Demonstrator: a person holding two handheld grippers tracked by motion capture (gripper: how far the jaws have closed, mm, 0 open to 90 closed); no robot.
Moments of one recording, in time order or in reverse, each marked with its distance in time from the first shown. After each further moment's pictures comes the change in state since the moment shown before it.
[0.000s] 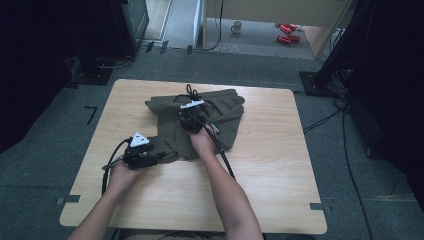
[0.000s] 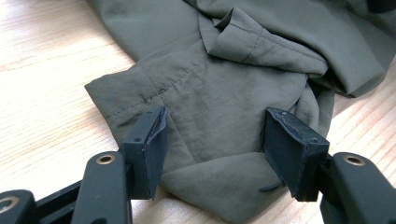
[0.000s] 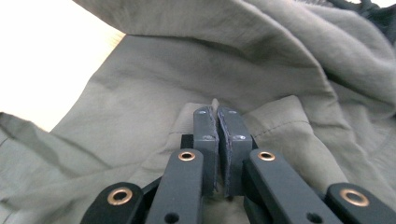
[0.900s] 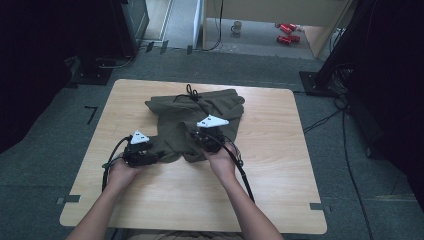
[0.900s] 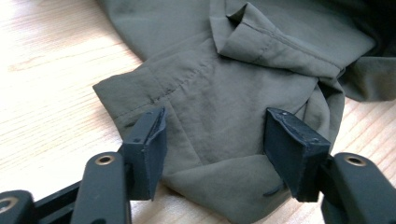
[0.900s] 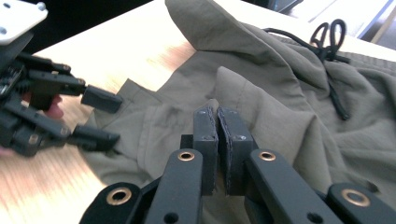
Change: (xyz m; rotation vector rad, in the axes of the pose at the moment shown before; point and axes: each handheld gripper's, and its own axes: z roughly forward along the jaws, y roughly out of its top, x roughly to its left) left arm 0.005 0.008 -0.001 0.028 0.009 -0.009; right arm 0.021 -0.048 -0.124 -0.190 0.063 -0.080
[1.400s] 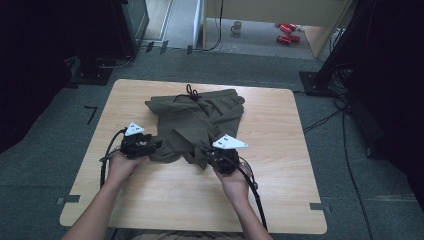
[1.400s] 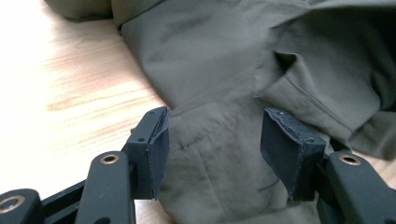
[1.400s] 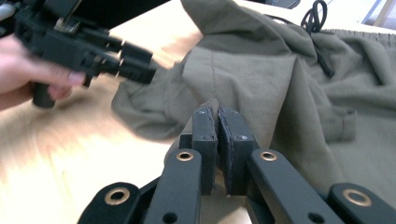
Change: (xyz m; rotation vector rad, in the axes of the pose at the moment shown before) left arm 0.013 0.017 0.000 -0.088 0.007 -0.061; right arm 0.015 -0.046 -0.058 -0.053 0.006 0.058
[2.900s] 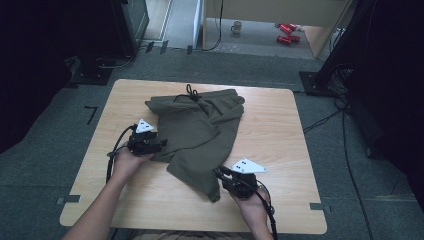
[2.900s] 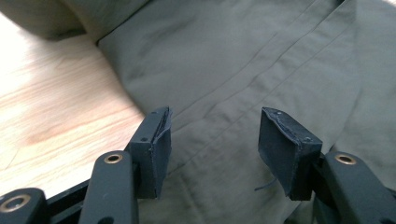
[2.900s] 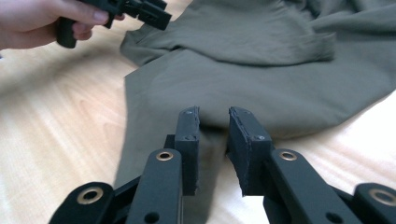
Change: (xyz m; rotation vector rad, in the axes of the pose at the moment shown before) left arm -0.015 0.016 0.012 0.049 0.003 0.096; right arm -0.004 -0.051 -0.049 0.041 -0.011 0.028
